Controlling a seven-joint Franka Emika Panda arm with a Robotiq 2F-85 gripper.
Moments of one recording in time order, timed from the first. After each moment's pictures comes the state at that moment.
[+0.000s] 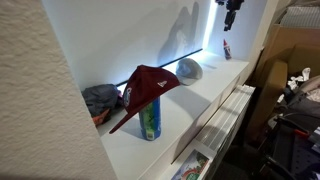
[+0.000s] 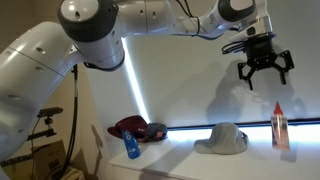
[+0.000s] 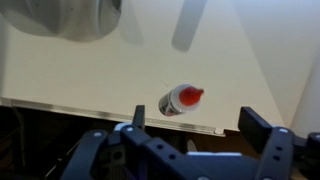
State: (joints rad) arm -0.49 0.78 -0.33 -0.99 0.29 1.75 2.20
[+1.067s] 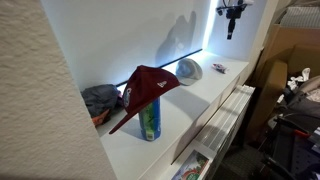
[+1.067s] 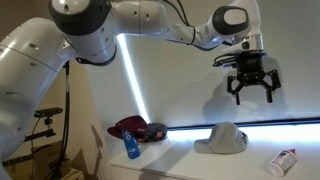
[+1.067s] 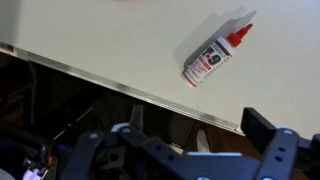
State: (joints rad) arm -0.43 0.69 -0.33 -1.22 0.24 1.75 2.06
